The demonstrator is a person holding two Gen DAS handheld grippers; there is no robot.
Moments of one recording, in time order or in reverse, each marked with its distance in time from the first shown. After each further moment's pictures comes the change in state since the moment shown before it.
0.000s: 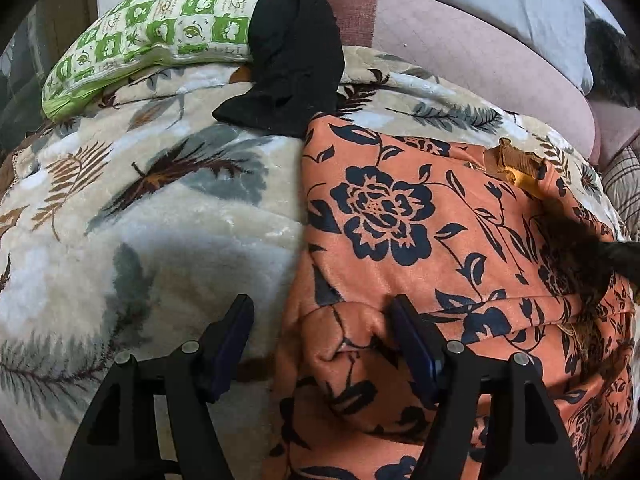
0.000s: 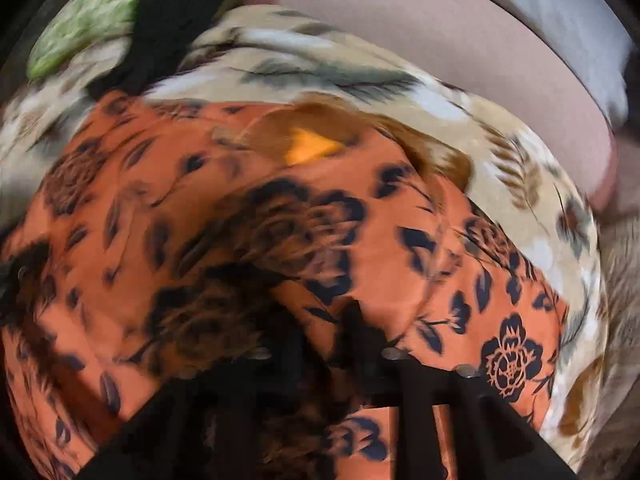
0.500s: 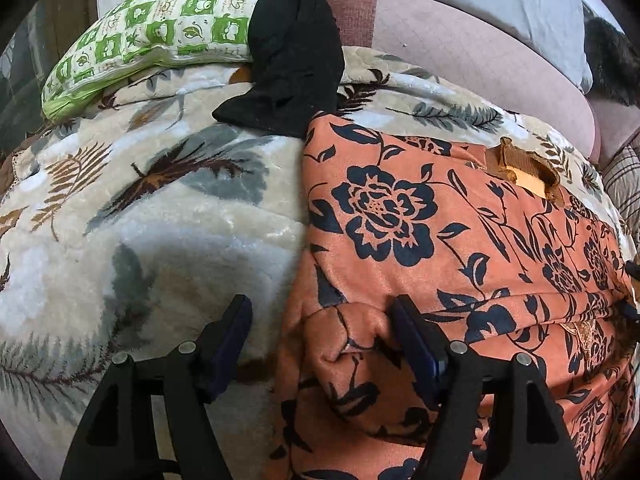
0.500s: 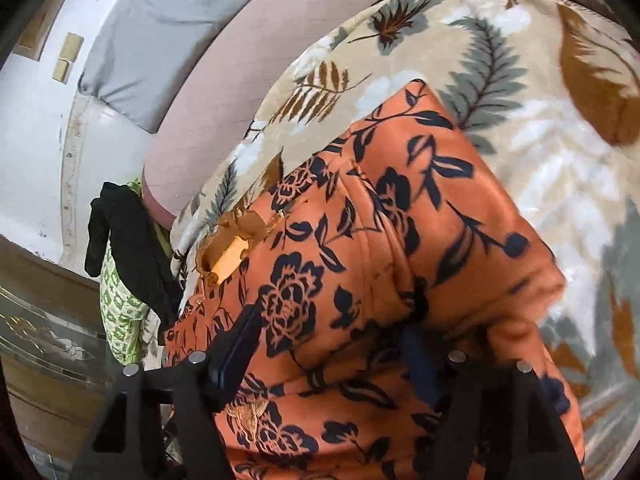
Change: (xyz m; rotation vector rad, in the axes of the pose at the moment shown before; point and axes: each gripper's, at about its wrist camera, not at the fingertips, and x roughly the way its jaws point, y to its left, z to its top) left arm 0.002 0.000 -0.001 -0.001 -0.005 0.010; right arm -0.001 -0.166 -0.117 0.873 -0.099 0.485
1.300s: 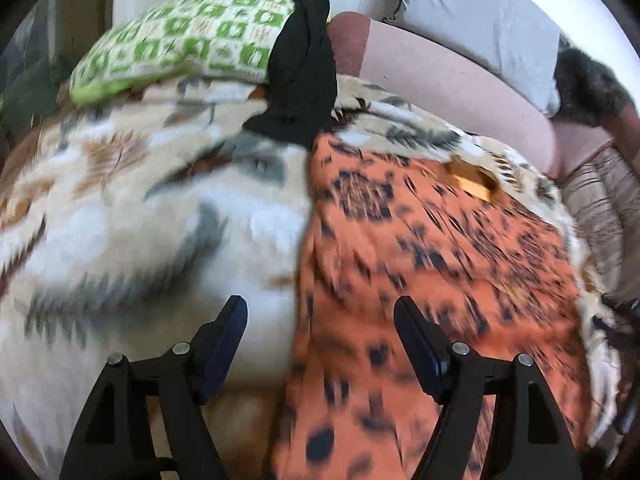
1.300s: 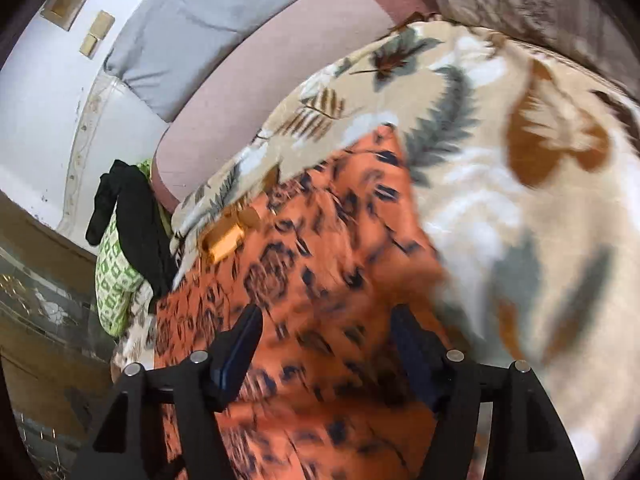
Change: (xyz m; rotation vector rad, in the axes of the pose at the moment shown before) left arm -0.100 0.031 -0.048 -0.063 -0.008 -0.145; right arm -0.087 -0.016 -0.020 -0.146 -0.029 -0.071
